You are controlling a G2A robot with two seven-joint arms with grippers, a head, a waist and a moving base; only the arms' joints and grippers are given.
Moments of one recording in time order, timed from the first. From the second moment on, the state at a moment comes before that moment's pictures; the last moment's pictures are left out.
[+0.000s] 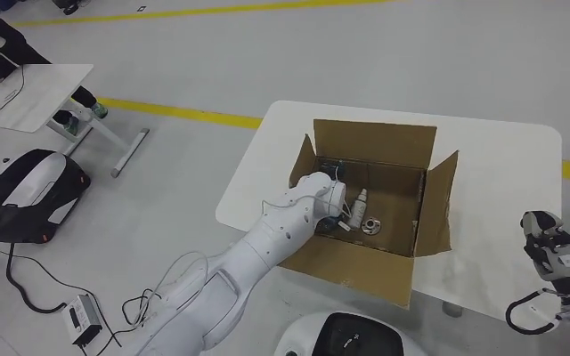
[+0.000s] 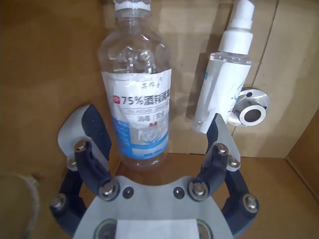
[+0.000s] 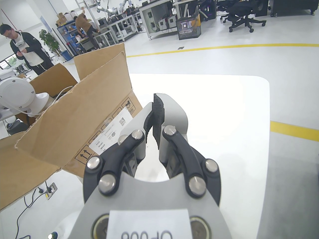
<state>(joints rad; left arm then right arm) 0.57 -1.47 -0.86 -0.93 0.93 0.41 -1.09 -1.45 -1.06 1.67 -1.83 -0.85 -0.40 0.16</state>
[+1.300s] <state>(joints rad) 0.52 -1.53 -0.82 -0.79 1.01 0.37 -1.08 -1.45 -1.06 1.67 -1.83 -0.85 -0.40 0.16</state>
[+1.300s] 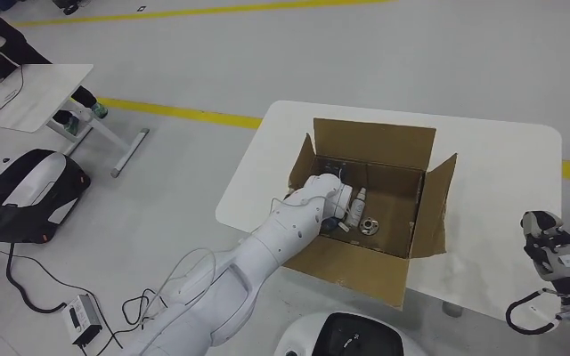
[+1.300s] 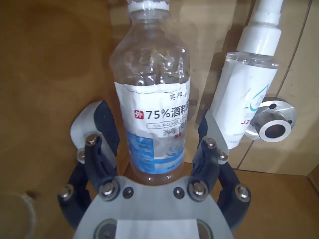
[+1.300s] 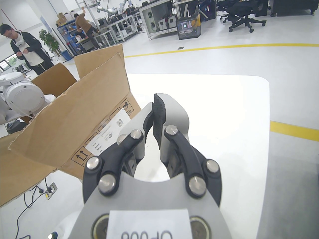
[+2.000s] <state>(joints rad) 0.56 -1.50 -0.91 -0.97 1.03 0.33 -1.11 -1.46 -1.06 1.66 -1.85 -0.82 -0.41 0.16</state>
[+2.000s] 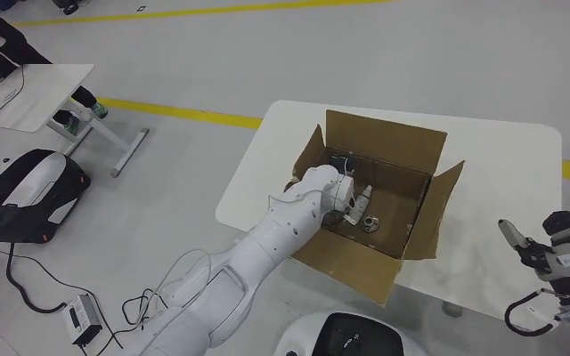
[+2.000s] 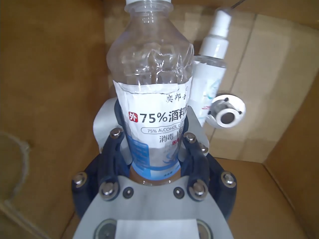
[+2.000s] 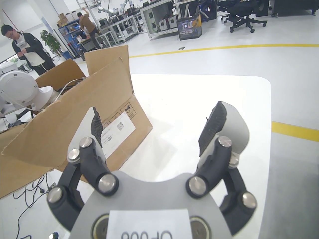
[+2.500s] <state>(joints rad) 0.72 -1.44 -1.04 -1.41 1.15 0.24 -1.29 -1.52 -1.06 1.64 -1.99 -0.70 -0.49 0.34</state>
